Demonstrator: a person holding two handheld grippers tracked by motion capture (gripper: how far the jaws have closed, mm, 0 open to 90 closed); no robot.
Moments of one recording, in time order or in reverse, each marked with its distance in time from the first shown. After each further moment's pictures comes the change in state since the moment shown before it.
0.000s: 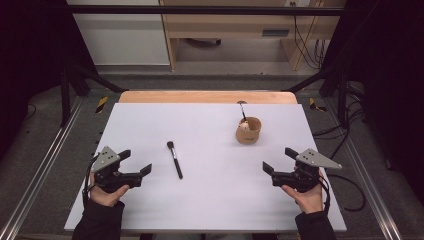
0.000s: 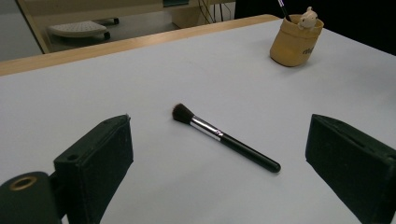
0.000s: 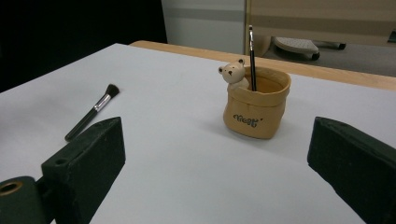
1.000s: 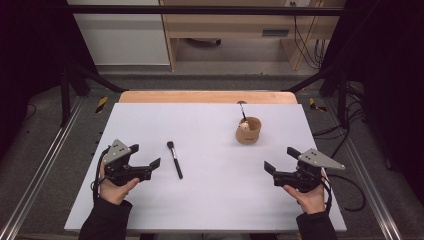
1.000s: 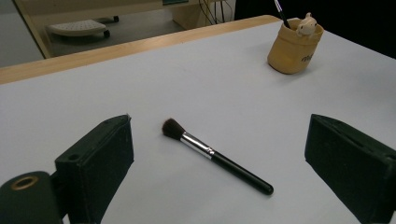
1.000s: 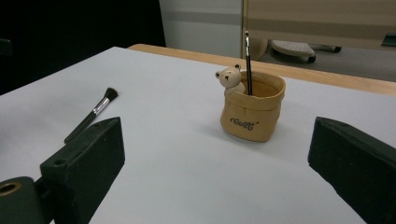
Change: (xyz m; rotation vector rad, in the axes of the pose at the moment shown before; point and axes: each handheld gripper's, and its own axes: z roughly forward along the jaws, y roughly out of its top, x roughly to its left) left arm -0.014 0.022 0.020 0.015 0.010 0.001; right arm 0.000 0.004 -0.005 -0.012 -0.011 -0.007
